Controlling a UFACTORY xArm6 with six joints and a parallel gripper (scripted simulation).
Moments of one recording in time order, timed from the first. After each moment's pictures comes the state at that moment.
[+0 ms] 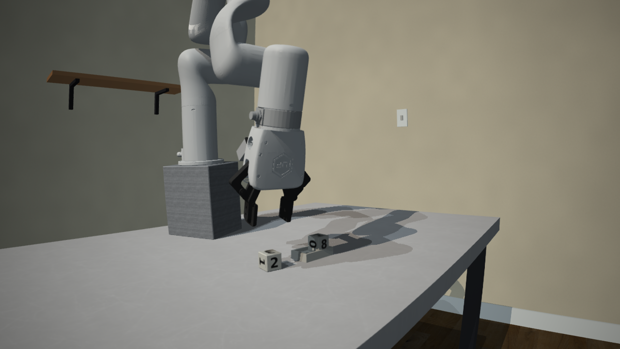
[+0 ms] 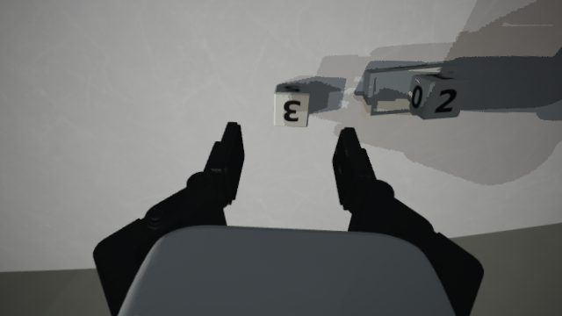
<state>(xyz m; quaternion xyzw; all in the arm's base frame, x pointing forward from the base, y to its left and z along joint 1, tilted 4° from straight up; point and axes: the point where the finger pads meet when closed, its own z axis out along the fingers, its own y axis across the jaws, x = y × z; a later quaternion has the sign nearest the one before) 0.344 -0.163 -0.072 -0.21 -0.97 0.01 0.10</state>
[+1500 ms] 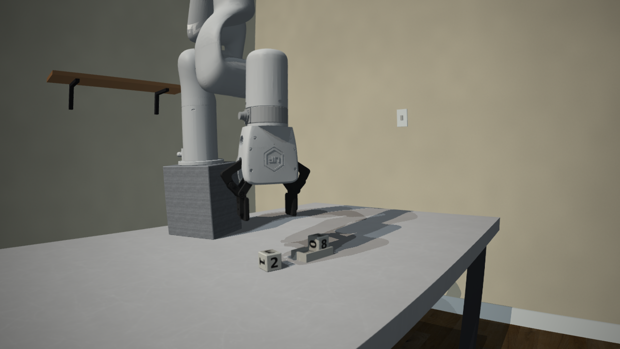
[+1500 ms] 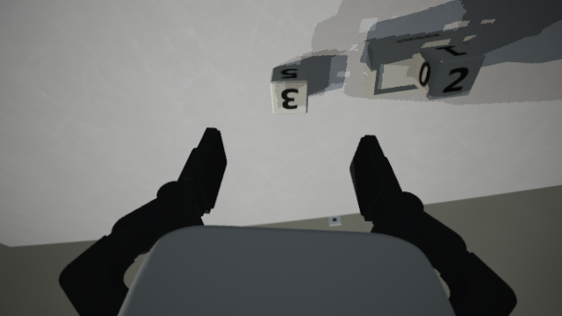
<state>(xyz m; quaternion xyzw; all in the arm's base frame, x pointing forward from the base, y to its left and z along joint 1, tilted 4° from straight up) 0.340 -0.159 -0.071 -0.25 -0.97 0.03 -0.01</state>
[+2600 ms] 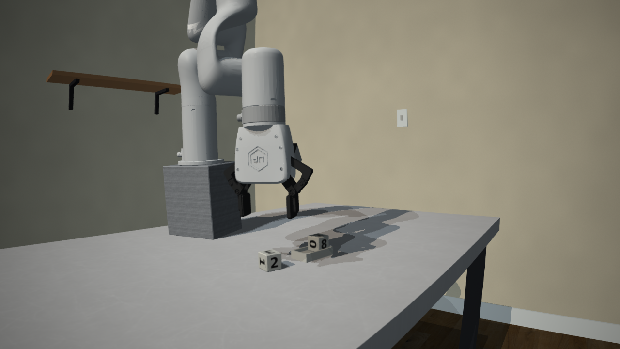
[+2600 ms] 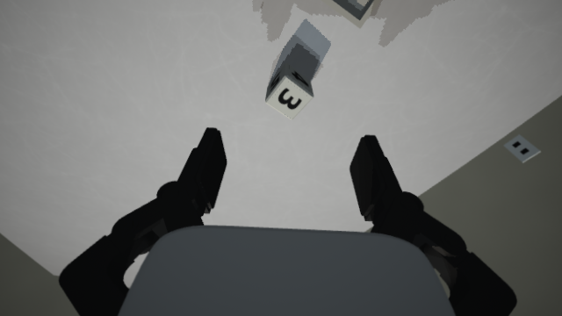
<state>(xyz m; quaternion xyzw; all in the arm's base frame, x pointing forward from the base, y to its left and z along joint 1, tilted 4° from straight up) 0.340 -0.160 -0.069 -0.64 -0.77 0.00 -0.02</state>
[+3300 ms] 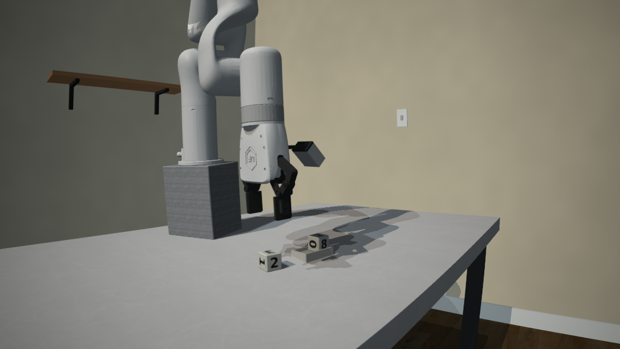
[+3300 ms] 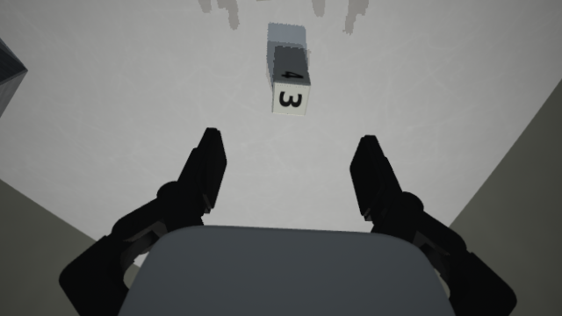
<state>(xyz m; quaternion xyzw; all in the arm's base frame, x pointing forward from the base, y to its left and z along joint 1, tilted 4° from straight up) 0.340 -0.160 -0.068 -0.82 -0.57 -0.01 -0.02</state>
